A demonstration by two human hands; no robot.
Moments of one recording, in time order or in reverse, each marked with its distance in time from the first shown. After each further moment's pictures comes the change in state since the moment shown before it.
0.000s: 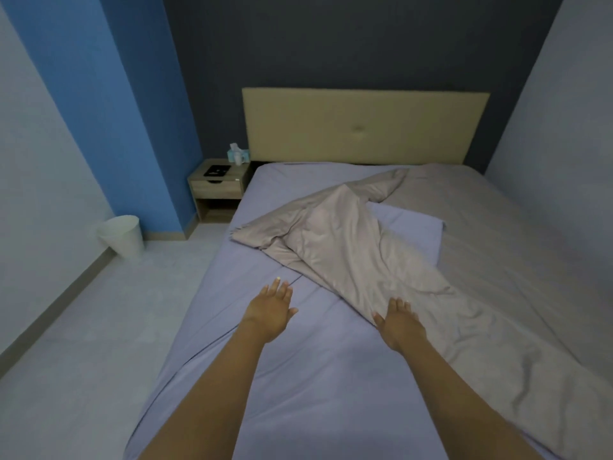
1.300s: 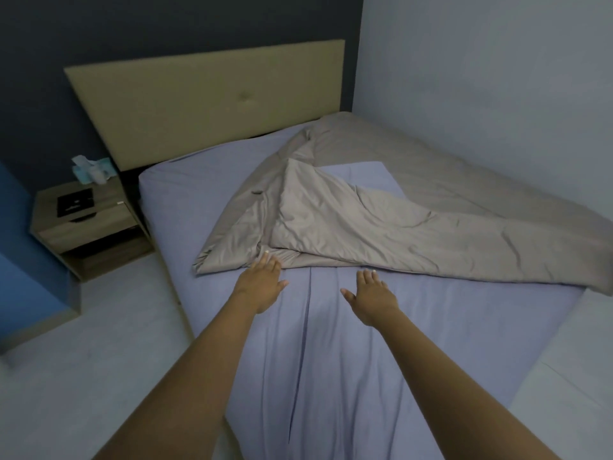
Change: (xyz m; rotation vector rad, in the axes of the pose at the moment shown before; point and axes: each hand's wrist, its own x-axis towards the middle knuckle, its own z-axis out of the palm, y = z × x) left_hand 0.191 -0.354 0.035 0.031 0.046 0.577; right_hand 0.072 -0.394 0.072 0.099 0.074 0.411
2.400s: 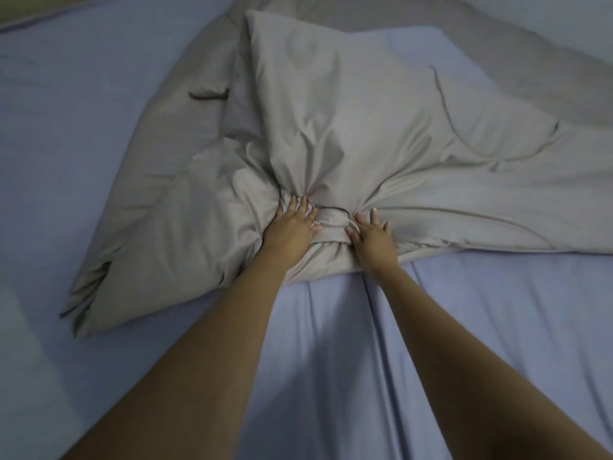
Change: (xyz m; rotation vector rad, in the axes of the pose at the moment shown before) left_hand 0.497 -0.118 0.273 -0.078 0.106 0.283; right_hand 0.504 -0.048 0.230 0.235 0.219 0.149
